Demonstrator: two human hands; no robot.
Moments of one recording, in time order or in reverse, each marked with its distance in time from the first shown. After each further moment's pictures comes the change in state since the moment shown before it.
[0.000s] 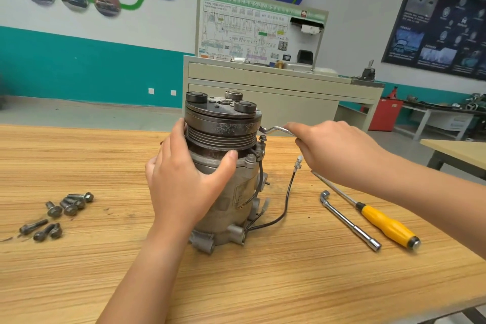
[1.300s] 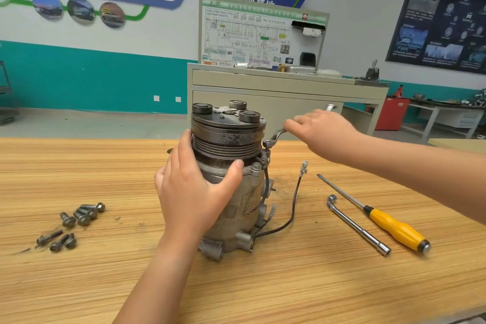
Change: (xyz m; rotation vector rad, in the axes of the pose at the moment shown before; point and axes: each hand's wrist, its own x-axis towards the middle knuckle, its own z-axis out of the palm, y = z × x) left_hand 0.000 0.002 -0.001 0.020 -0.007 0.013; right_hand 0.052 0.031 0.033 -0.225 0.005 -0.252
